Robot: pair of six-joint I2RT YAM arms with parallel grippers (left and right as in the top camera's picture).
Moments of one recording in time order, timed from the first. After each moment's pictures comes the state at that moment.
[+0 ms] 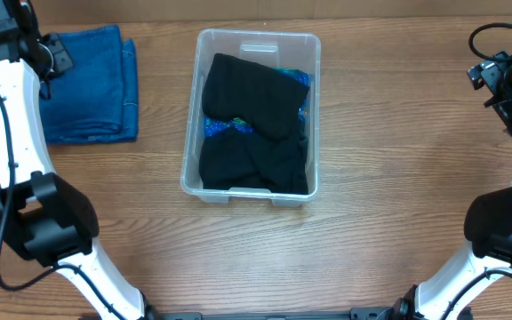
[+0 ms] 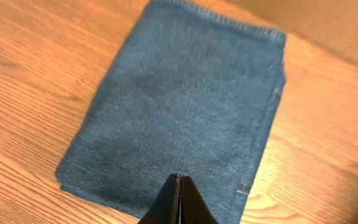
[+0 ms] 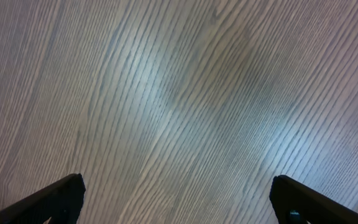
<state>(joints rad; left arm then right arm) 0.33 2.09 2.08 -0.96 -0.04 -0.18 -0.33 2.00 2.19 -1.57 0.14 0.80</state>
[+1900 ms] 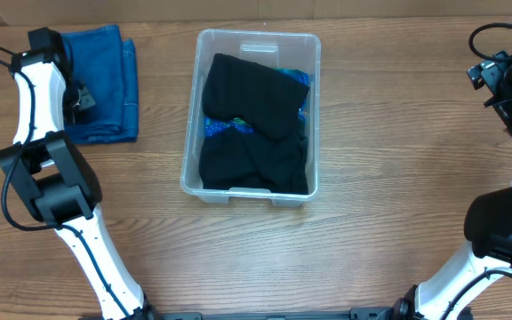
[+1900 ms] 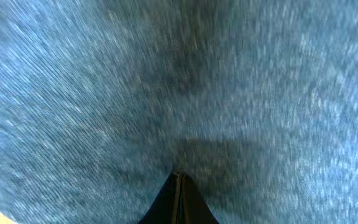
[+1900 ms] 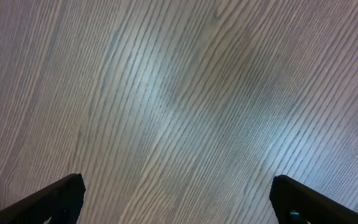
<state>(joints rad) 0.33 2.42 2.13 -1.12 -0.20 -0.18 -0.33 2.00 2.19 -1.57 0.14 0.80</state>
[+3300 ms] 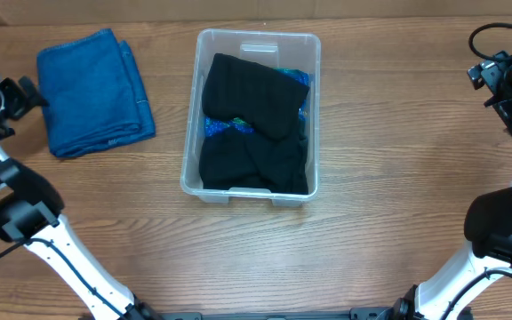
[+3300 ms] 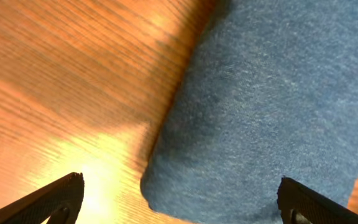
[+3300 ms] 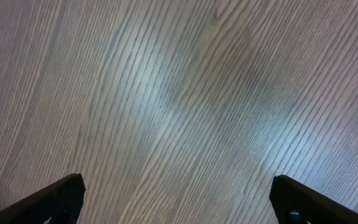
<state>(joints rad) 0.62 2.49 2.52 -1.43 0.25 -0.06 -0.33 2.00 2.19 -1.57 0.14 0.80</state>
